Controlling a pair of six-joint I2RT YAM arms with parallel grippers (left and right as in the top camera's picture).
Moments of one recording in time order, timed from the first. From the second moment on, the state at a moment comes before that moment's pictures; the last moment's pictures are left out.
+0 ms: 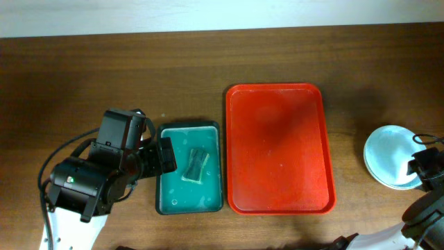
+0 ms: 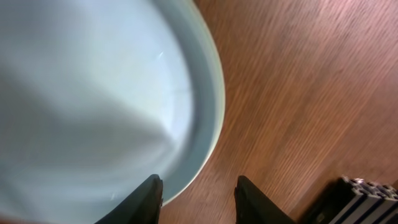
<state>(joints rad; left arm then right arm) -0.32 1.11 1.32 -1.30 -0.04 -0.47 -0.87 1.79 1.30 -1.14 0.01 0.43</state>
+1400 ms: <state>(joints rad) -0.32 1.11 1.32 -1.30 -0.04 -0.47 0.14 0.01 0.01 -0.06 -0.18 -0.08</state>
